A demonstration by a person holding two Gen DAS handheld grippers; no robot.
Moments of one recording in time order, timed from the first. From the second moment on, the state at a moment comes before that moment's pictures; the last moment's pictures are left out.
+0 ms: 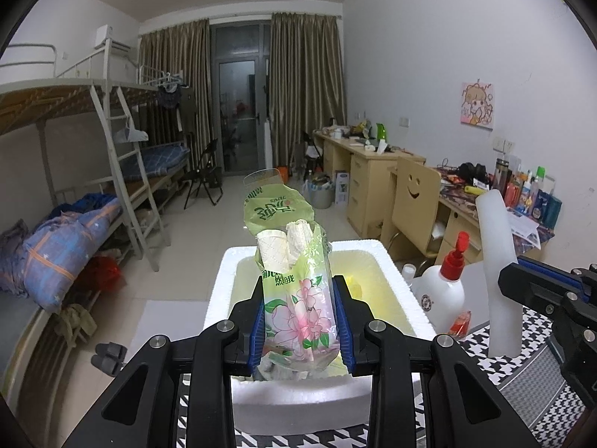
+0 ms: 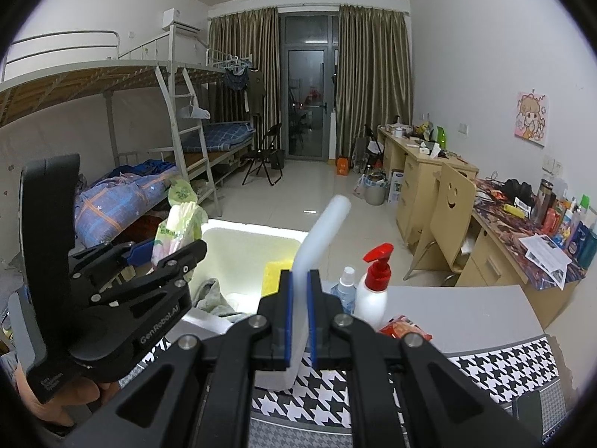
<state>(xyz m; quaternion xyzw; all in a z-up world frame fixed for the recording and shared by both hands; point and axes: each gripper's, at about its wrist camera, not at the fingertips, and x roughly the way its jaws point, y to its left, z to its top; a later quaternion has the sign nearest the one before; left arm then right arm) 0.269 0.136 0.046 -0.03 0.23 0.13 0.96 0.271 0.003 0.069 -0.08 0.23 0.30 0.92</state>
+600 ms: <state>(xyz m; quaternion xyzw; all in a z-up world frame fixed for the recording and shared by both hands) 0.272 0.151 0.037 -0.03 0.24 0.15 0.96 0.279 0.011 0.065 -0.09 0.24 0.30 0.92</state>
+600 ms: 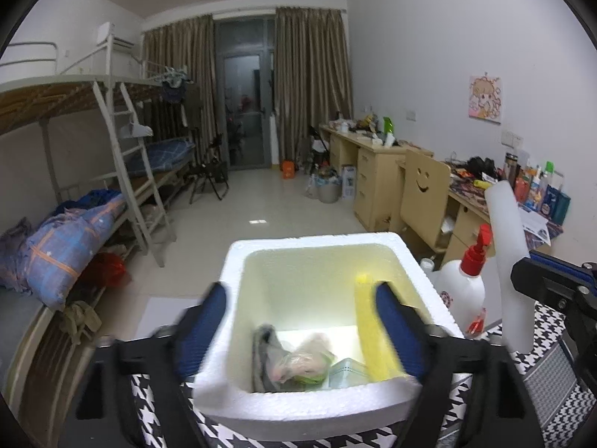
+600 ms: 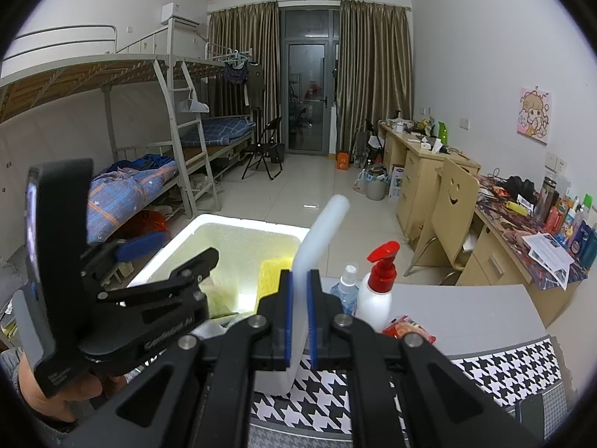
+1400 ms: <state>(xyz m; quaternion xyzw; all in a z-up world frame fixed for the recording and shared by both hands) 0.209 0.187 0.052 -0.04 0.19 0.20 0.96 0.296 0.064 0.051 -0.11 0.27 0.32 0.90</state>
